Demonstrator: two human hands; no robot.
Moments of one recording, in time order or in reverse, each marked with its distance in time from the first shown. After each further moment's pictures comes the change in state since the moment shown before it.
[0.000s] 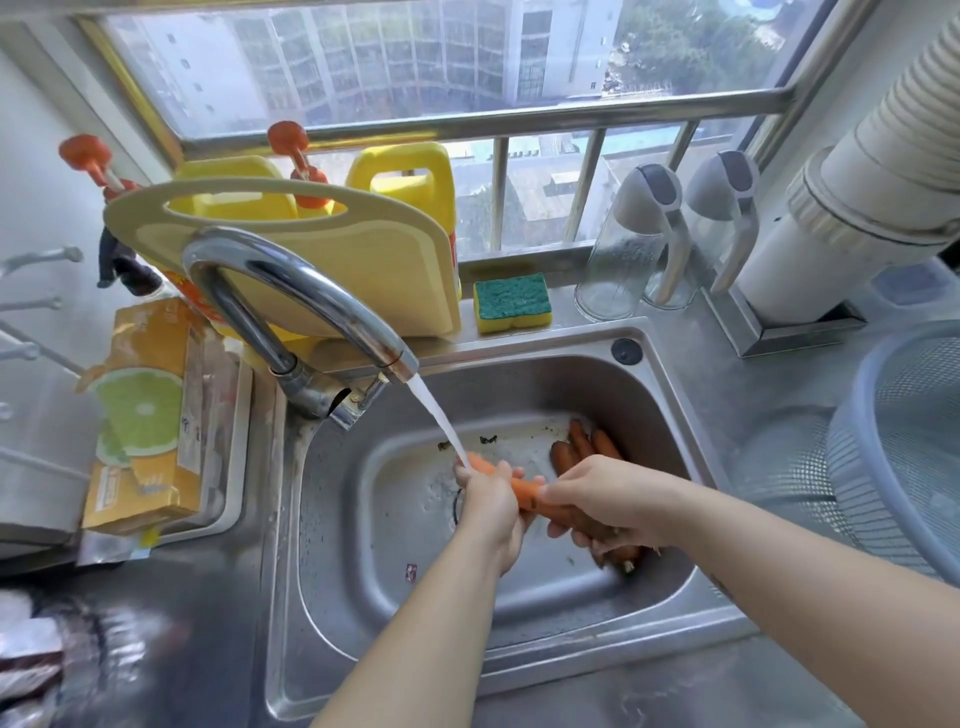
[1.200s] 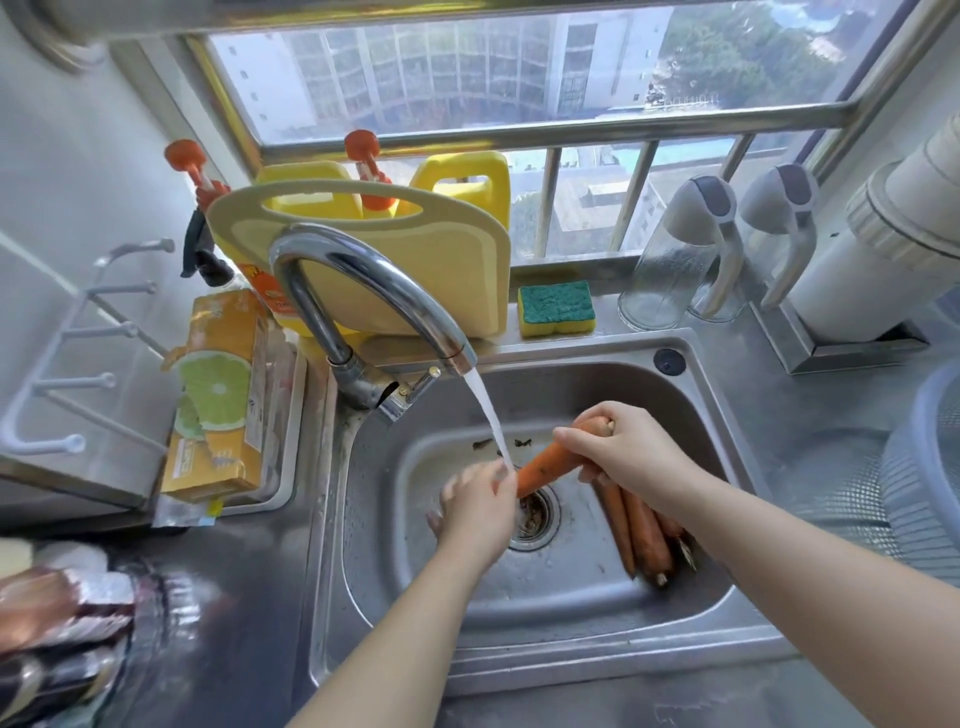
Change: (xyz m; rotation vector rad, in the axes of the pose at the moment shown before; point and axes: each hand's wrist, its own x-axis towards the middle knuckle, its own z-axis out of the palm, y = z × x) left_hand -0.016 0.028 -0.056 1.284 0.107 0.474; right_hand 0.029 -0.014 0.000 0.018 0.423 -0.420
